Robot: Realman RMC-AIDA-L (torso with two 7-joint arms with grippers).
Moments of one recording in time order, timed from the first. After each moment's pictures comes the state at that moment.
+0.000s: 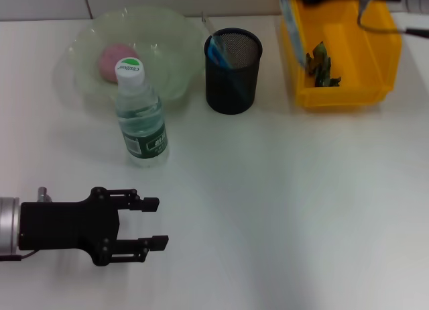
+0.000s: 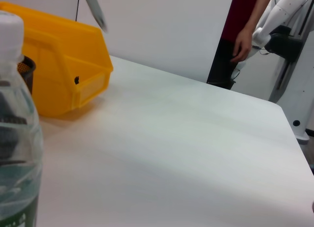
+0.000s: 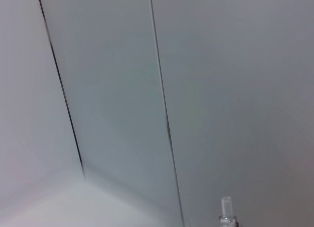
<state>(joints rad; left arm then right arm) -0.38 -2.04 0.87 0.62 2.02 1.68 -1.19 0.46 2.08 -1.25 -1.39 -1.90 -1.03 2.19</state>
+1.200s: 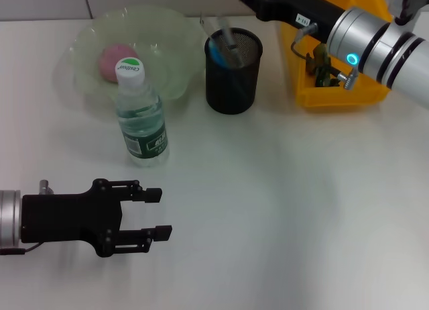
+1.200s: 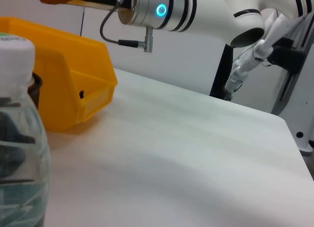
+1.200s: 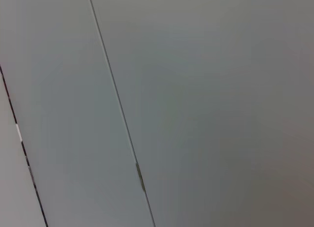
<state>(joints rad) -0.39 -2.05 0.84 0.63 2.02 1.69 -1.20 0.79 2.09 -1.32 -0.26 -0.75 -0.92 1.01</state>
